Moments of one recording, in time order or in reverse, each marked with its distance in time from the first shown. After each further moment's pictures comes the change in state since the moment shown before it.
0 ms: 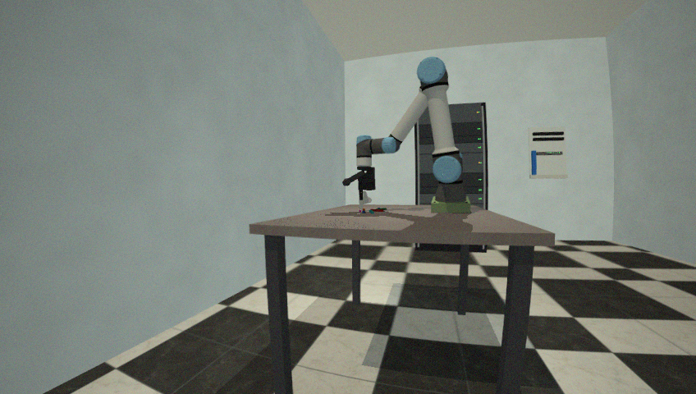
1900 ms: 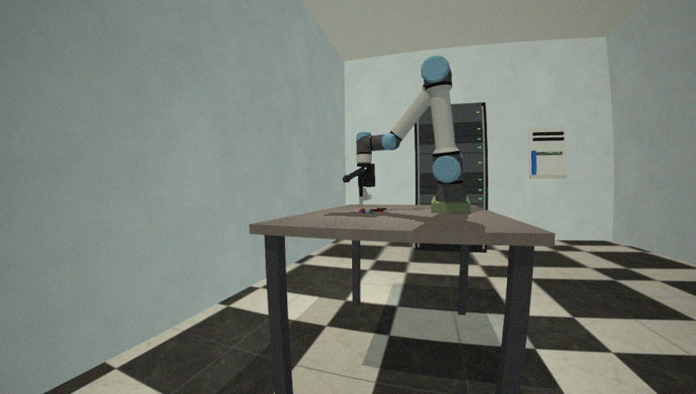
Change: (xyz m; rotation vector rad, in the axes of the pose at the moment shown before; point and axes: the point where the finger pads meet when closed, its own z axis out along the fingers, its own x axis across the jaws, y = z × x) arm 0.000 0.000 -0.017 0.000 0.000 0.000
